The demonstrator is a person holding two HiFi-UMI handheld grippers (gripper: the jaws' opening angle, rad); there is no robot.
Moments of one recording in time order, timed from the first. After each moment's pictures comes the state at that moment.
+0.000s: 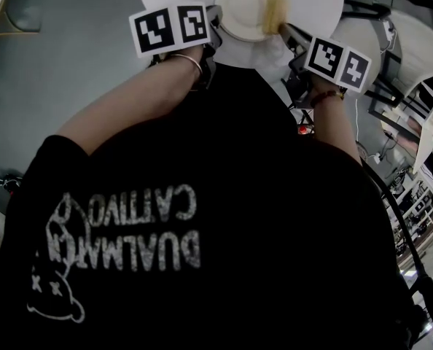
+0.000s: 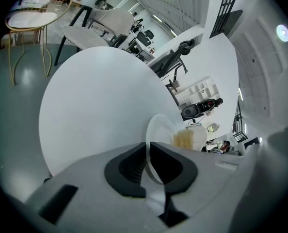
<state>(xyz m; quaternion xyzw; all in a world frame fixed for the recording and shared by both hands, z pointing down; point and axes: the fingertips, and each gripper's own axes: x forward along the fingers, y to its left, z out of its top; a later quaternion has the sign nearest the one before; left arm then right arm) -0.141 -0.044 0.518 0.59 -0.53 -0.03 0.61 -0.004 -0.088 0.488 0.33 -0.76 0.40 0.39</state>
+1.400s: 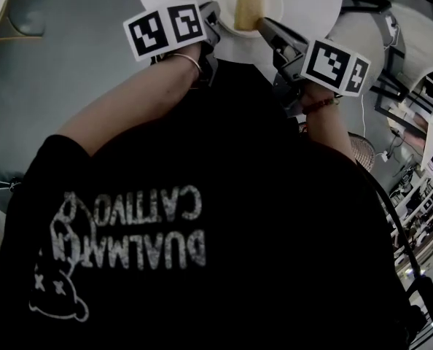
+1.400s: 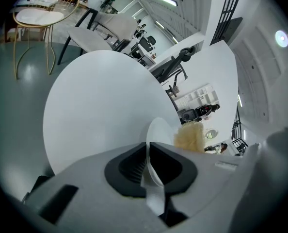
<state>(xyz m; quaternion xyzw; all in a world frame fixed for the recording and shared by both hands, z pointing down) -0.148 -0.044 0.519 0.58 -0.54 -0.07 0.61 -0.069 -0.047 0.452 0.25 -0.80 0.48 0.27</state>
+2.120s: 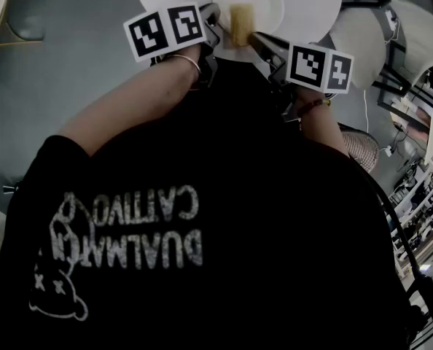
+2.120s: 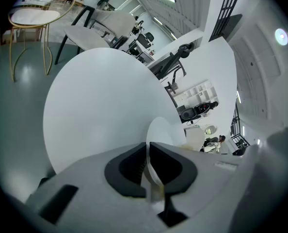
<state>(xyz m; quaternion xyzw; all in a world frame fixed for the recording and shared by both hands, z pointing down) -0.145 -0.042 0.522 0.59 -0.52 -0.05 0.61 -0.052 -0.015 0.492 0.25 -0.77 0.47 0.36</state>
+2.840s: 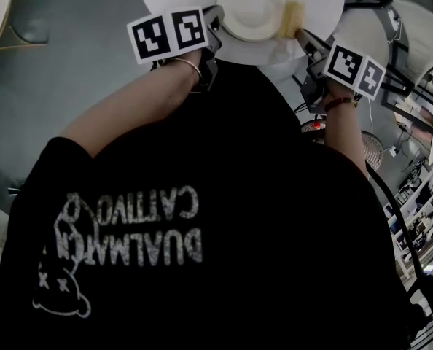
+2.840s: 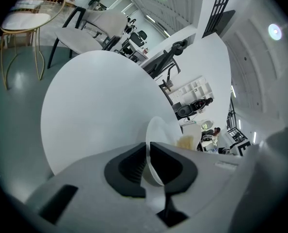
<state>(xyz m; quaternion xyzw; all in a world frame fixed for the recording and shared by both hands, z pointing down) -0.142 -0.044 0.516 0.62 -0.51 -0.04 0.59 0.031 -0.083 0.486 0.38 -0.75 0.43 0.34</state>
